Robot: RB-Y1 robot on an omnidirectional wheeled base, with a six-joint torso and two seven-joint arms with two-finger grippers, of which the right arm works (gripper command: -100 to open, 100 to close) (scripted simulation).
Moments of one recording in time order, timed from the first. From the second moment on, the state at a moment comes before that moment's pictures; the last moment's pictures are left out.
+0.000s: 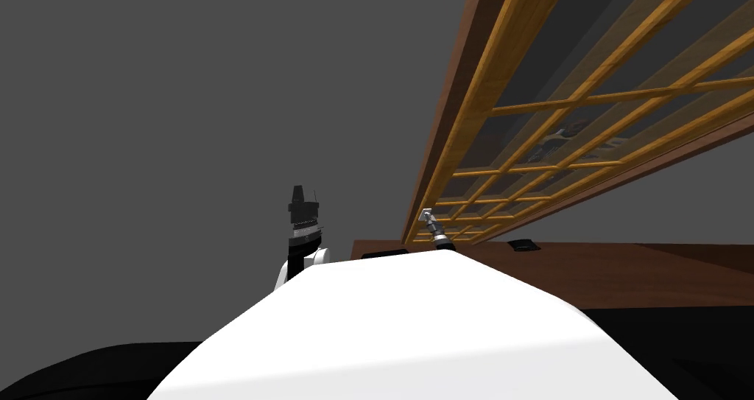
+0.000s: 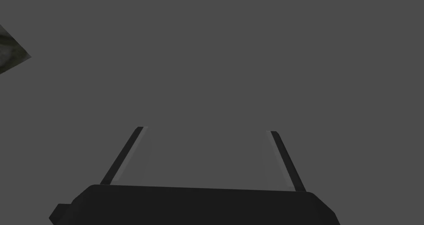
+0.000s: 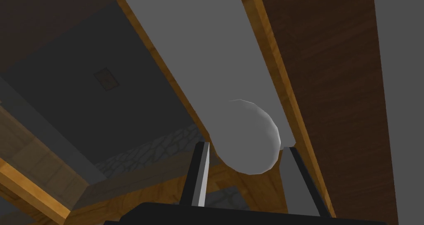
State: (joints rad) arm 0.15 -0.20 -0.13 -0.82 0.10 -0.92 0.82
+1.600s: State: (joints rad) arm 0.13 -0.22 -0.10 -0.79 -0.04 -0.92 0.44
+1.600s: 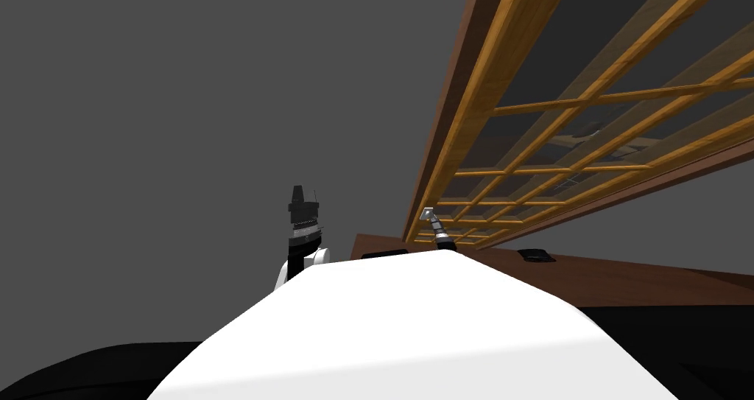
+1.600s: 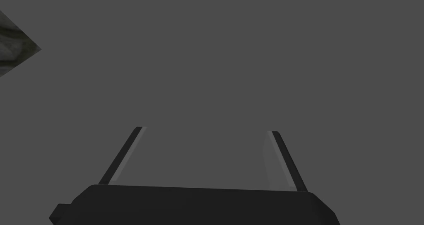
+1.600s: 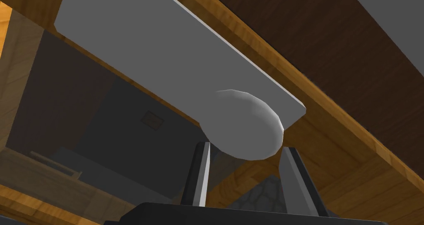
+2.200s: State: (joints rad) arm 0.12 -0.23 -0.09 -0.79 -0.08 -0.92 0.30
